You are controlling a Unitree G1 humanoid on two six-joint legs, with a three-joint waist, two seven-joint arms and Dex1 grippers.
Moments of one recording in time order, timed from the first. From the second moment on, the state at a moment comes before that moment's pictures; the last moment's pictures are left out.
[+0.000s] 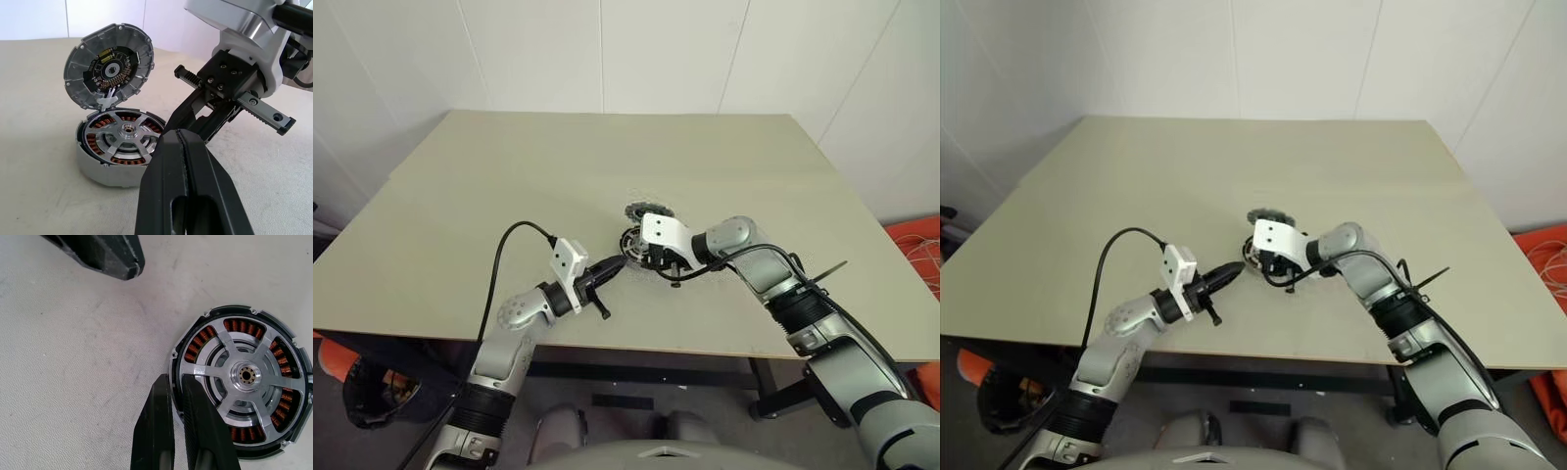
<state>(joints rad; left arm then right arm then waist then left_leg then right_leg) -0.12 0.20 -0.14 -0.02 -0.33 0.13 -0.75 -0.66 -0.49 0.45 0.19 -0.12 0.42 1.10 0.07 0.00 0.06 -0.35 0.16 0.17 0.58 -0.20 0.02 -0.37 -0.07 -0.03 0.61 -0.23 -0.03</state>
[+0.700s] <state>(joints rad) -0.14 0.19 -0.14 0.03 -0.33 0.13 -0.76 -0.48 -0.50 0.30 -0.49 0.17 1.37 0.86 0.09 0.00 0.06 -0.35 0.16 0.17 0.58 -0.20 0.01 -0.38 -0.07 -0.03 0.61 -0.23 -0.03</state>
